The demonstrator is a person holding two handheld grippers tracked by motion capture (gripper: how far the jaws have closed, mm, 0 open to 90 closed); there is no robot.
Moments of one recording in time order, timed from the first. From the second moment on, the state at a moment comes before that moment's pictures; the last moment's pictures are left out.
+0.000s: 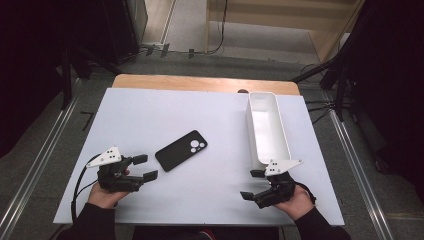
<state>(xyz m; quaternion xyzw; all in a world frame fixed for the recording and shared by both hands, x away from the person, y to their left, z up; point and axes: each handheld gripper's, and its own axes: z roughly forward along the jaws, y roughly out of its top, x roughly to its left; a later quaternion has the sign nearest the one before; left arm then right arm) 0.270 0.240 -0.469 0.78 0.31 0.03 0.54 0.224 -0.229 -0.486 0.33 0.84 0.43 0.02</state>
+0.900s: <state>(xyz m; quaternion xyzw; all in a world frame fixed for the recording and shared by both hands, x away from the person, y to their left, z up) 0.274 0.235 -0.463 0.77 0.32 0.06 0.55 0.225 -0.225 -0.487 0.32 0.85 0.43 0.02</state>
